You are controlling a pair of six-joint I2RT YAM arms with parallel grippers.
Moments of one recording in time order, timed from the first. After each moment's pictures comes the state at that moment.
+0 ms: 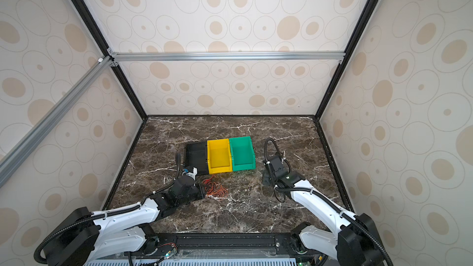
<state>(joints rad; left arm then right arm) -0.76 1.16 0.35 0.06 -0.08 -0.90 0.50 1.12 0.69 -0.59 0.26 0.64</state>
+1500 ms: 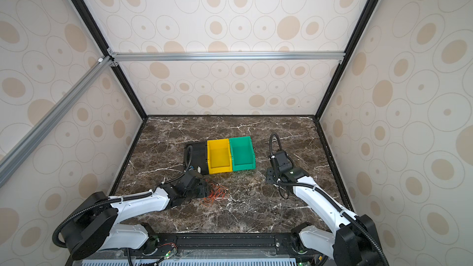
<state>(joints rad) -0.73 1.35 0.50 -0.10 -0.12 -0.75 0.40 1.12 0.74 -0.65 0.16 0.50</state>
